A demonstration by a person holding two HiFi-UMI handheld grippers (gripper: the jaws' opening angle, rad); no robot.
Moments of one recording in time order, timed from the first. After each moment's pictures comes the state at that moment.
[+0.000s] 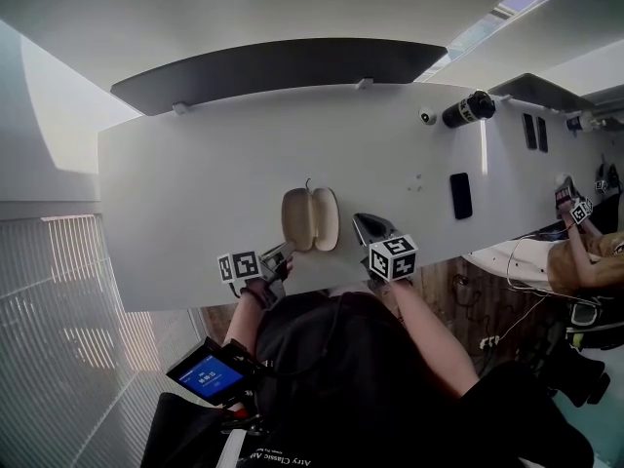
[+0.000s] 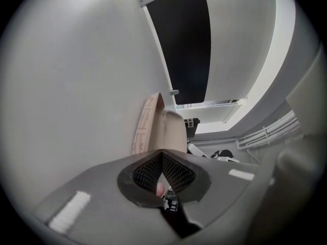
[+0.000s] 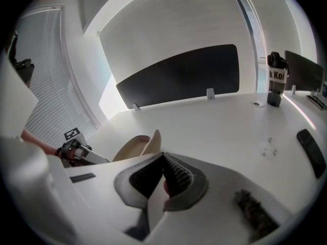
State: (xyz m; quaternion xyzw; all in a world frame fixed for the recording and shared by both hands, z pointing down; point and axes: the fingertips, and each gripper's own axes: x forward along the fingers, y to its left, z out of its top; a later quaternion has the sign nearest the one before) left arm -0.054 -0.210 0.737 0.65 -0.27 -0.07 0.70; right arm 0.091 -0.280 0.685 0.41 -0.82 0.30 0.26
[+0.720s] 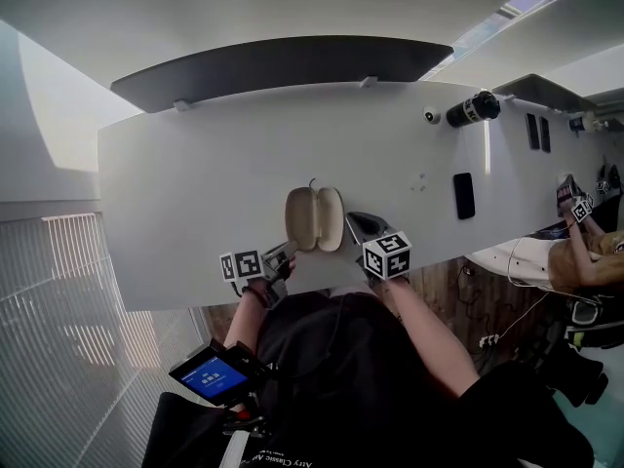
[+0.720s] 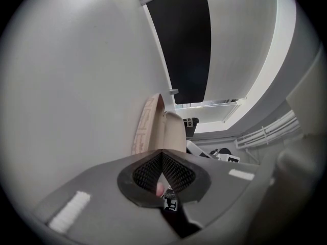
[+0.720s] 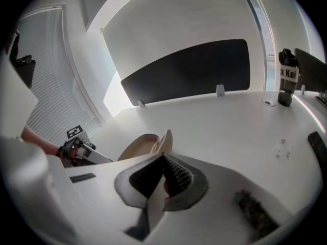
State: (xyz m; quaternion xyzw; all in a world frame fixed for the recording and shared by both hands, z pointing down) left arm -0.055 -0.209 0.738 0.66 -0.27 -0.07 0.70; right arm 0.062 -0.280 0.693 0.38 -0.83 0.30 0.27
